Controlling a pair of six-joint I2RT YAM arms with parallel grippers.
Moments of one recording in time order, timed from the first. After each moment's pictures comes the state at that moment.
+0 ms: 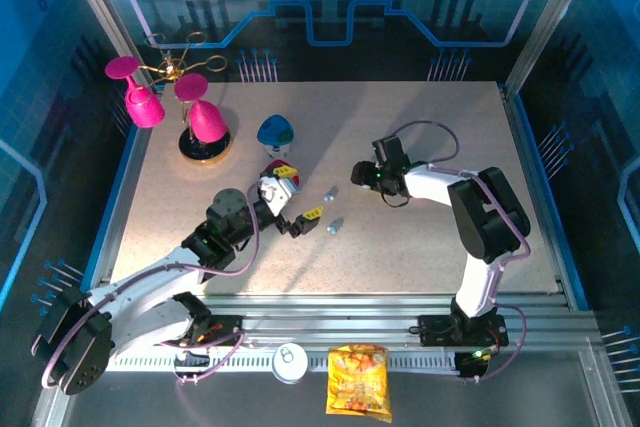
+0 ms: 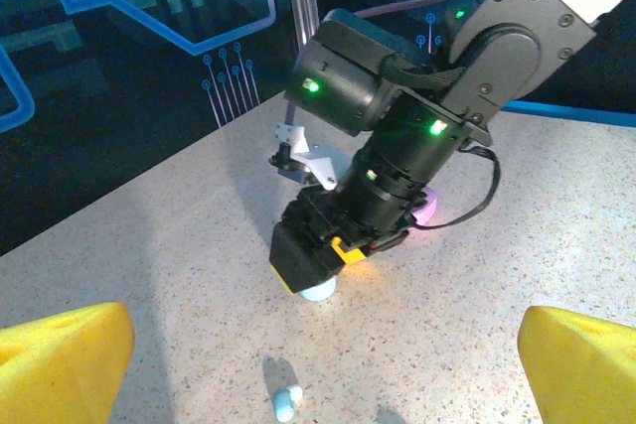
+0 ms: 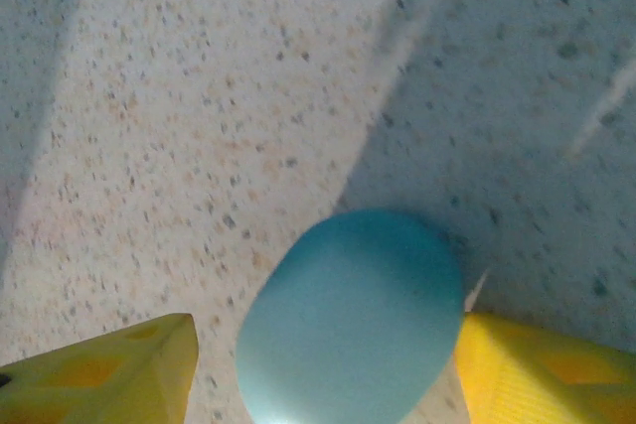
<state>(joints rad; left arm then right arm) -0.61 1.00 0.44 0.45 0.25 0.17 0.41 1.87 1.06 -0.13 -0.05 0.64</state>
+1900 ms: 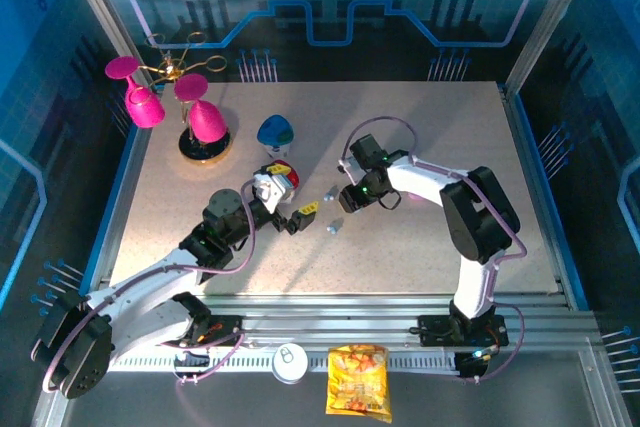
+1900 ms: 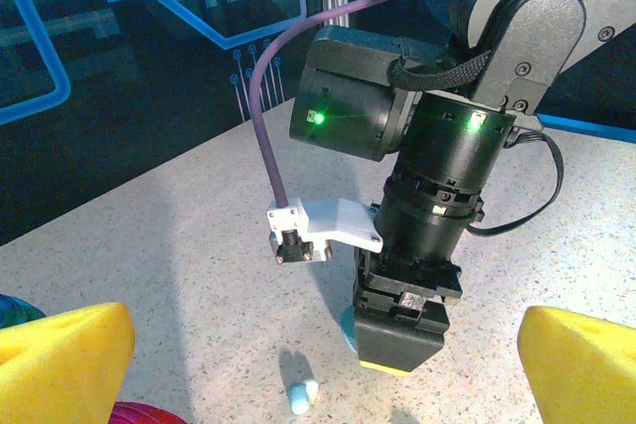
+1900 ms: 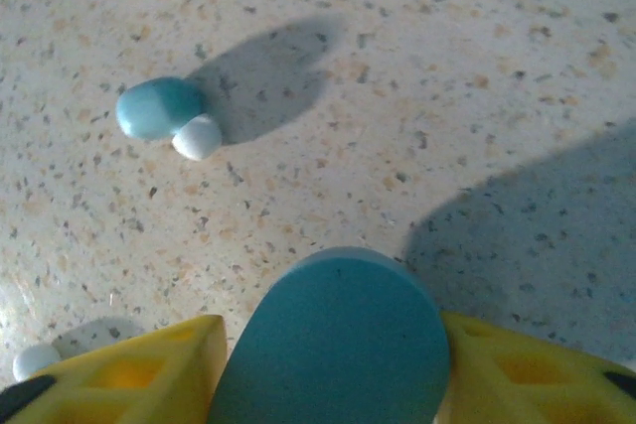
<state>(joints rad) -0.58 0.99 0.42 0.47 0.22 0.12 0.52 1.88 1.21 -0.56 -0.16 0.01</state>
